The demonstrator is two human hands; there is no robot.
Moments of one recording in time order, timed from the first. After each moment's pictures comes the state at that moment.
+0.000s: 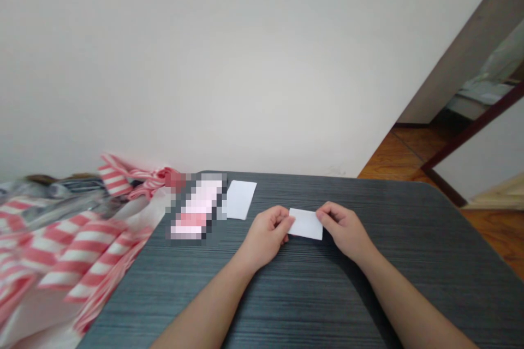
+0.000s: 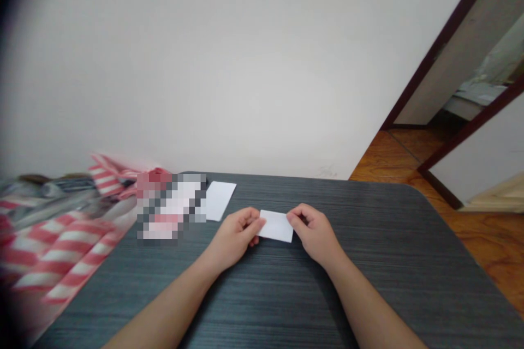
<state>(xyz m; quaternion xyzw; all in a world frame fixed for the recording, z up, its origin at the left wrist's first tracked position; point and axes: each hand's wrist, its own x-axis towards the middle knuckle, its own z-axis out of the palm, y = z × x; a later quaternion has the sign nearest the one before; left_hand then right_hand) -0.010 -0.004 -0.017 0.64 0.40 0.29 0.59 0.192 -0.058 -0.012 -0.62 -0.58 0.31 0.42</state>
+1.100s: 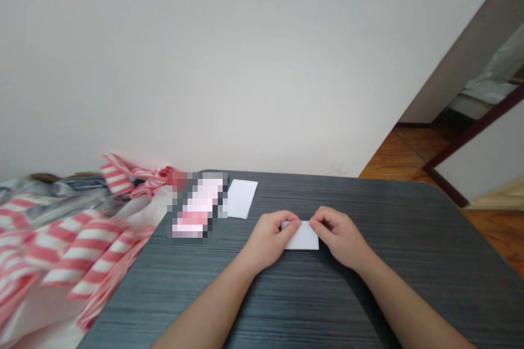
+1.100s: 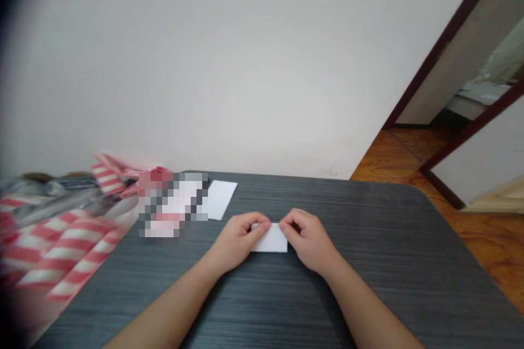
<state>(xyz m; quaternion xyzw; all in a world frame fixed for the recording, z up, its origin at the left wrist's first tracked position) -0.012 -0.006 -0.004 0.75 0.38 0.28 0.47 0.178 -0.063 -0.005 -0.57 -0.65 0.30 0.40</state>
